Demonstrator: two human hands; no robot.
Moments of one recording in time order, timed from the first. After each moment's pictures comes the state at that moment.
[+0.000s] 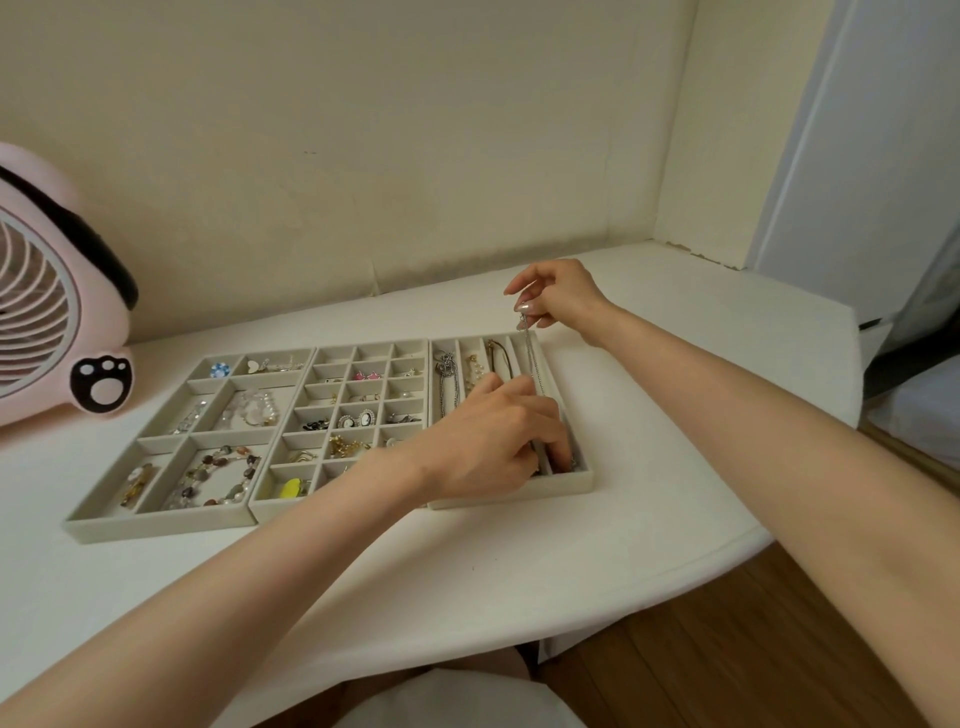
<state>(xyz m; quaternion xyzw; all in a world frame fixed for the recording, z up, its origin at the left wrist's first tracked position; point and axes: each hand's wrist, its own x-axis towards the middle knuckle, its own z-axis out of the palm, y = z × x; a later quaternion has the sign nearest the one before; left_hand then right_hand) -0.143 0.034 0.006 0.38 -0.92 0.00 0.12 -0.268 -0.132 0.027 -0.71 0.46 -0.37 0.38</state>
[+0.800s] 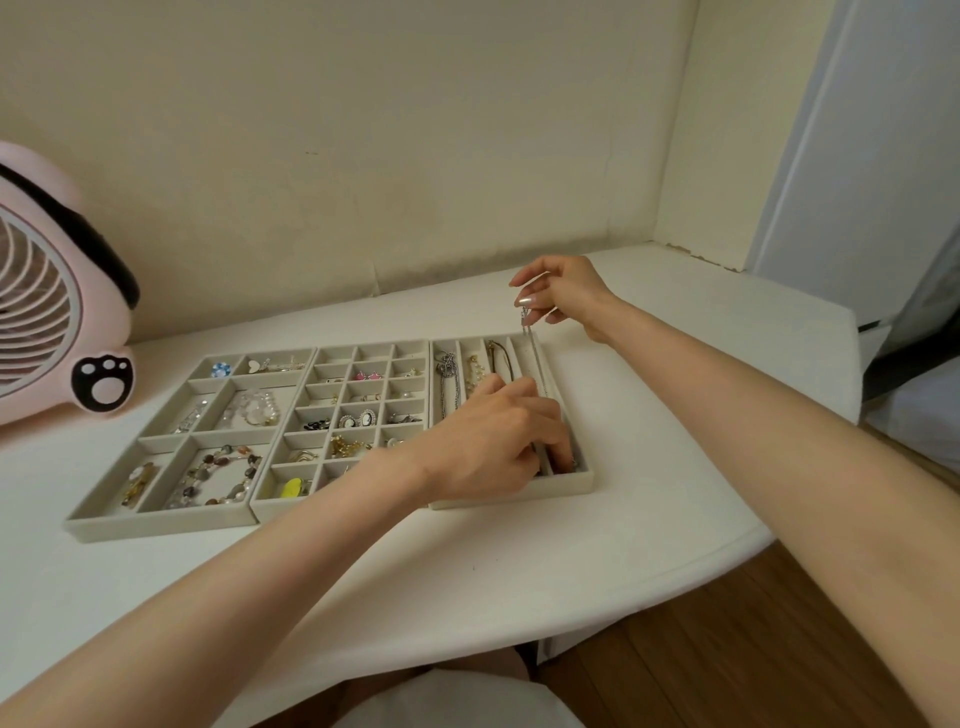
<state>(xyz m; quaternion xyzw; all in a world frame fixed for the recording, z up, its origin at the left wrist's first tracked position) -0.144 0.036 0.007 0.39 -0.92 0.00 0.11 -0.273 -0.131 0.034 -0.70 0.46 -0.37 0.41</state>
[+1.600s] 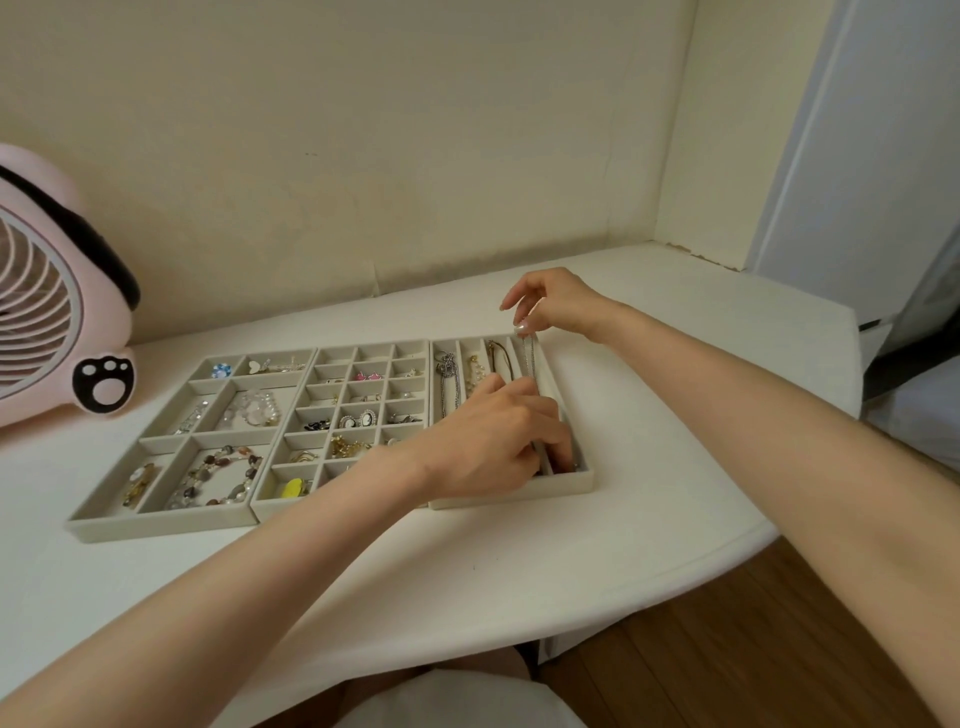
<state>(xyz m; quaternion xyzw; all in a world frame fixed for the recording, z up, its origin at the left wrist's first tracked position) -0.145 0.035 0.008 0.39 -0.92 0.01 0.11 -0.270 -0.137 0.027 -0.77 0.45 -0.27 0.36</state>
